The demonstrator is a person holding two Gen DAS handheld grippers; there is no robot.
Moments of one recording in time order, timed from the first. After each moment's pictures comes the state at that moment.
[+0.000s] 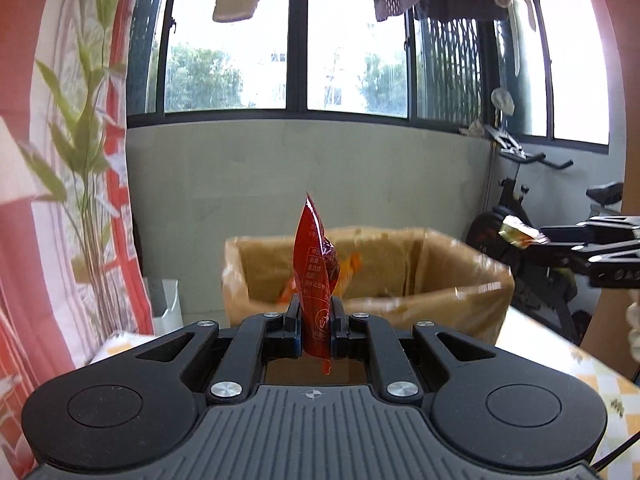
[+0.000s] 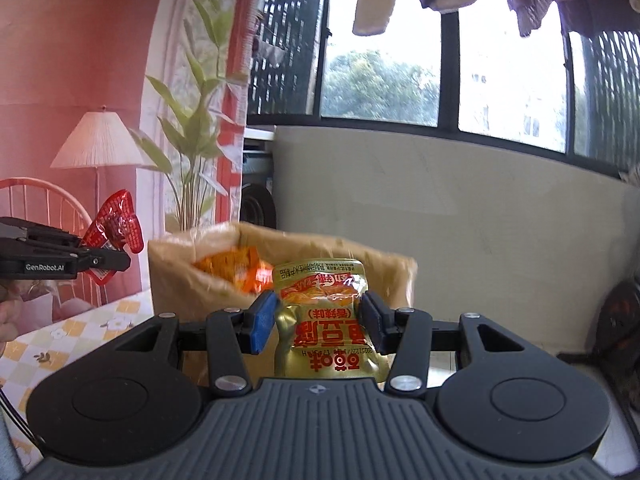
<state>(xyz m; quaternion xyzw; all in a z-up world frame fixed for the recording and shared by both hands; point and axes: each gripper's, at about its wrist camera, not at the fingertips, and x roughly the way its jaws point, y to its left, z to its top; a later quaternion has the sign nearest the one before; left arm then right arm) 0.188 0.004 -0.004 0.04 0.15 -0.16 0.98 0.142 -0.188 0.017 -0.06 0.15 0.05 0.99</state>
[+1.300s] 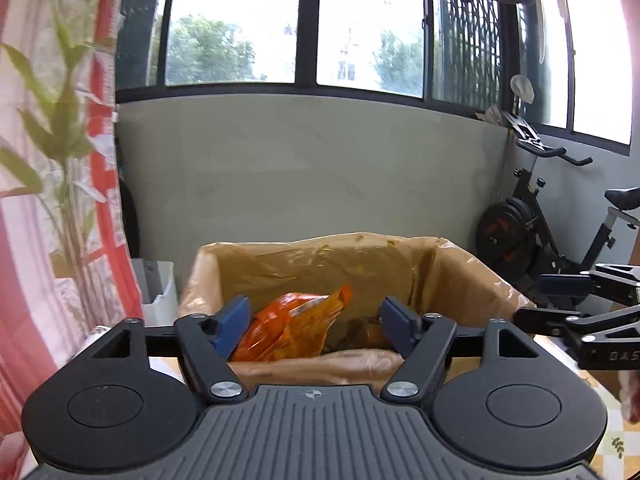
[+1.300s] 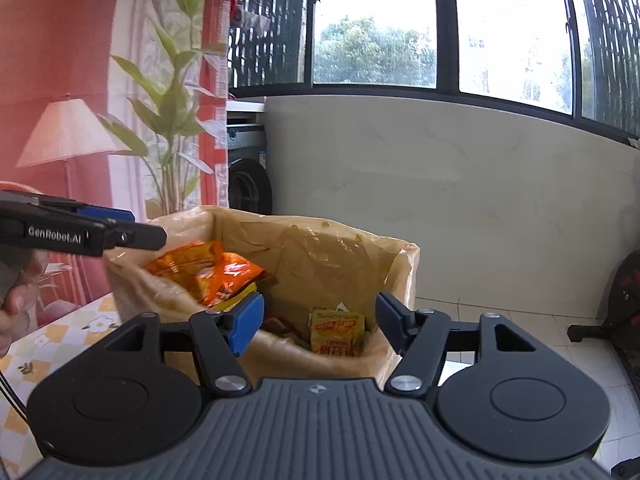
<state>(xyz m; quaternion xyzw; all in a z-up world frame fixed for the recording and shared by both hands) 0.259 -0.039 0.002 0.03 0.19 -0.13 0.97 0.192 -0.219 -0.002 -0.03 0.19 0.06 0.98</state>
